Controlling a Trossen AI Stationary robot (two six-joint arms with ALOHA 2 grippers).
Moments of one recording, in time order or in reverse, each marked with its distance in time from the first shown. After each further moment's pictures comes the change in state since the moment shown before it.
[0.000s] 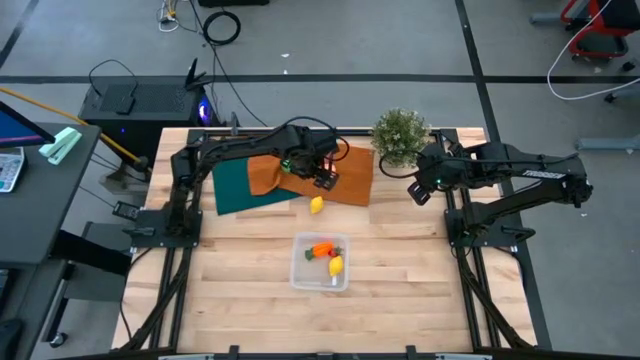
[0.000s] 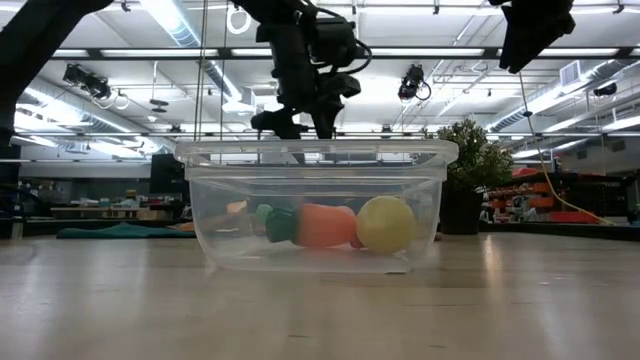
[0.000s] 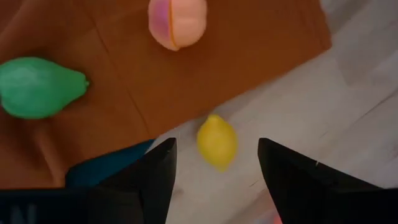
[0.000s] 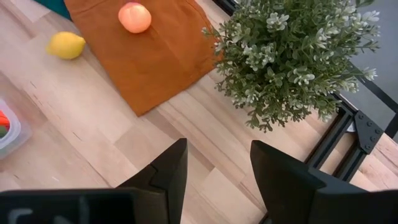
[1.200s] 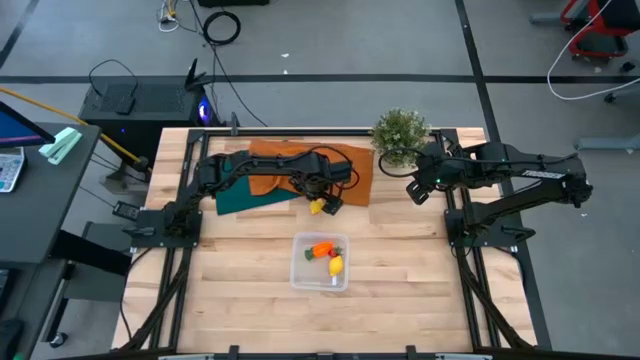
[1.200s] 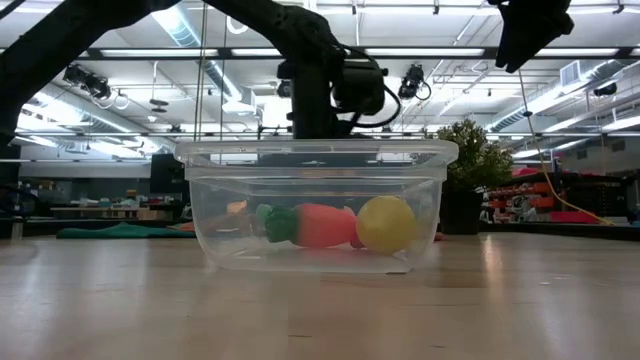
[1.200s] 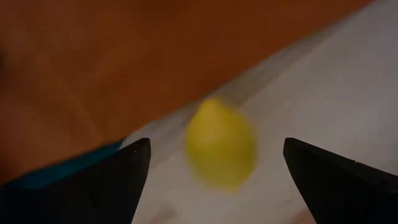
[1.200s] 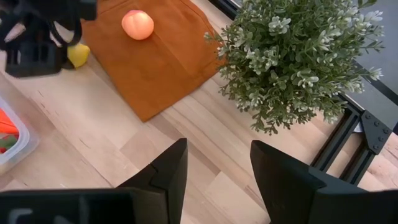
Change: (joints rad) left arm -0.096 0.203 0.002 0.028 -0.041 -0.011; right arm 0.000 0.002 0.000 0.023 0.000 0.020
